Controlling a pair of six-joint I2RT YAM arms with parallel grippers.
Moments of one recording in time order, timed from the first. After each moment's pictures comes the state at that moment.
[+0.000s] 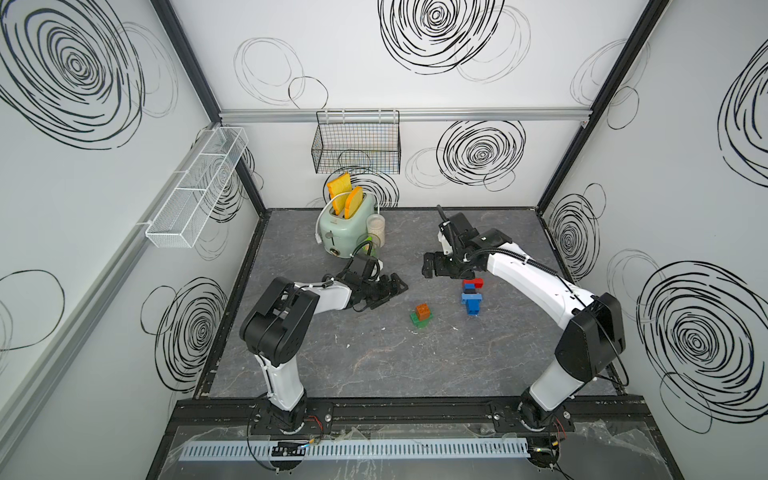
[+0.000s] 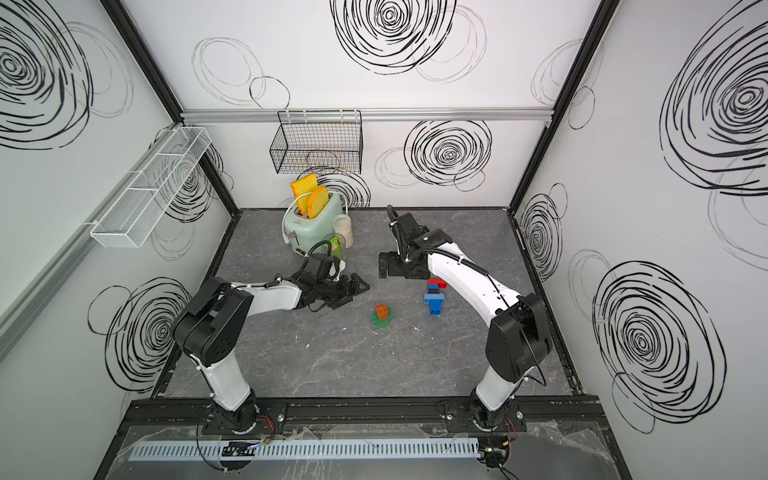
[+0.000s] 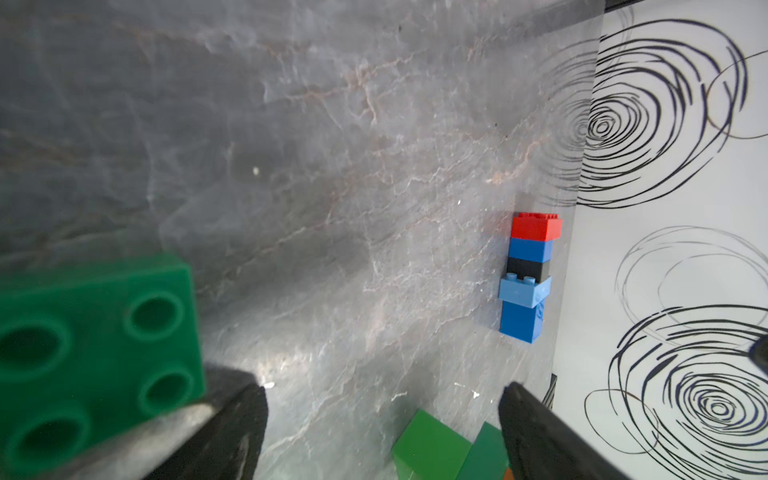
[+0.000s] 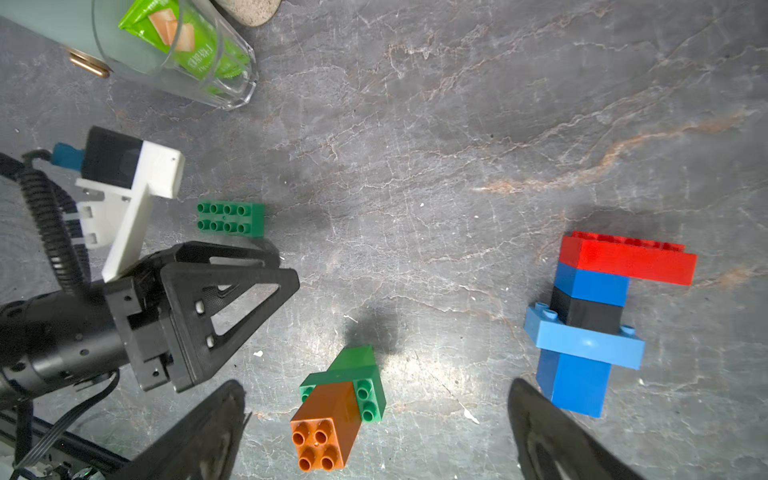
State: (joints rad) left arm -0.44 1.79 0.89 0.03 0.50 -0.84; right arm 0.58 1.66 1.48 -0.92 -0.06 0.51
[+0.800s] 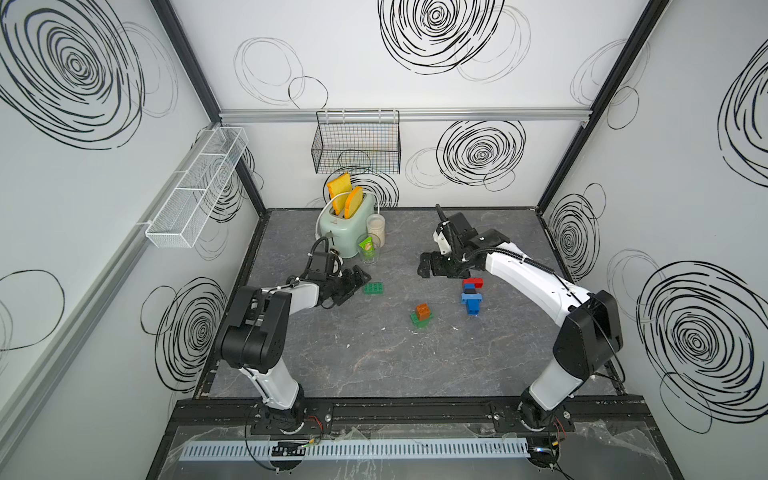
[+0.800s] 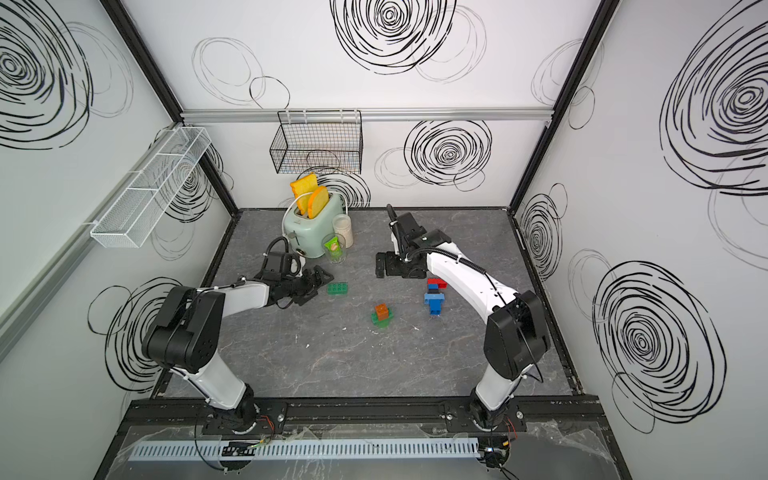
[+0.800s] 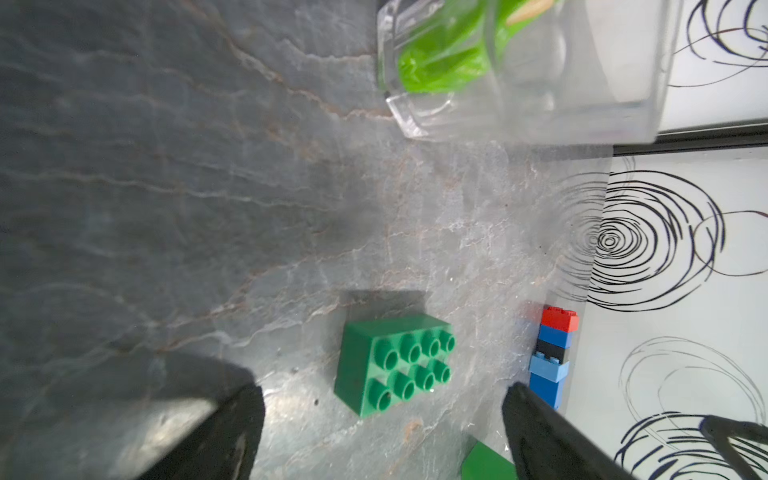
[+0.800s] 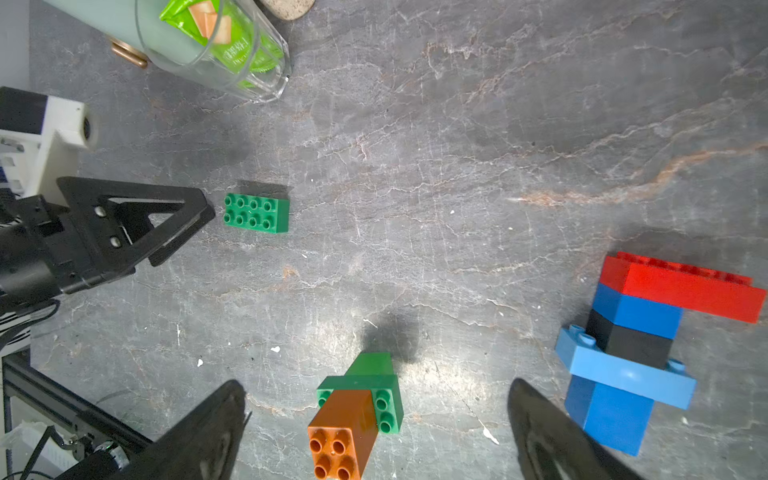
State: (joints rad) left arm -0.15 1.73 0.79 0.07 0.51 -0.79; right arm 0.57 1.68 1.46 -0.88 -0.13 0.47
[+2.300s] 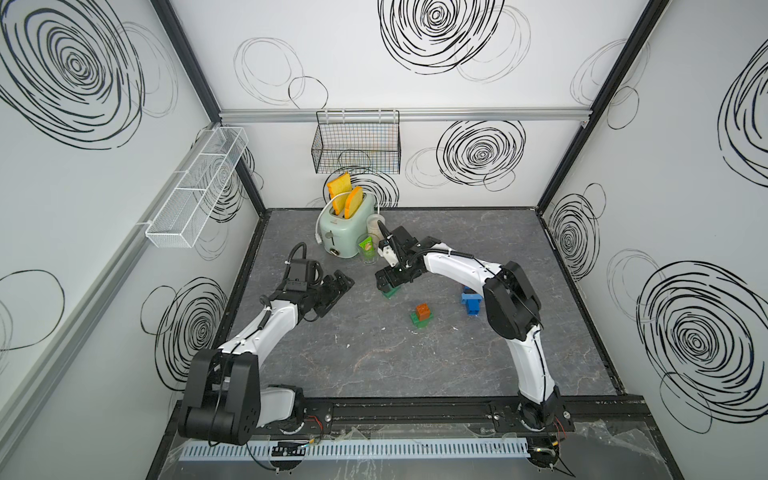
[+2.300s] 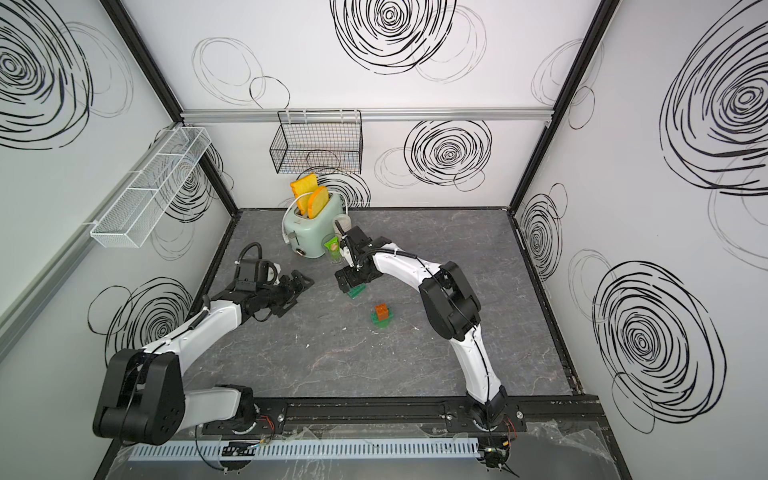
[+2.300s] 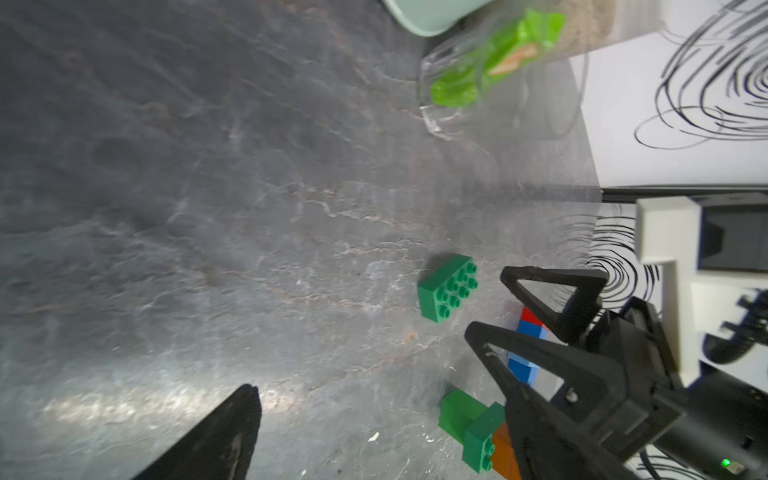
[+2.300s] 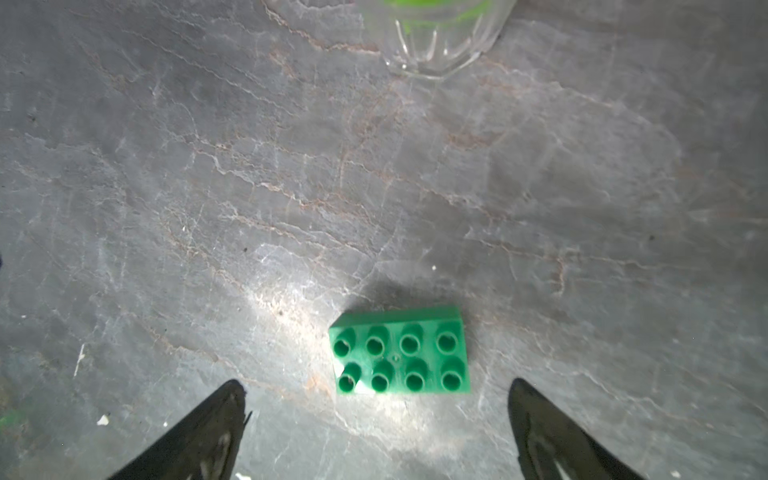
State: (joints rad) left arm -0.06 1.31 0.68 -0.30 0.43 -0.83; right arm 0.74 2.19 1.78 -0.73 -0.14 0.18
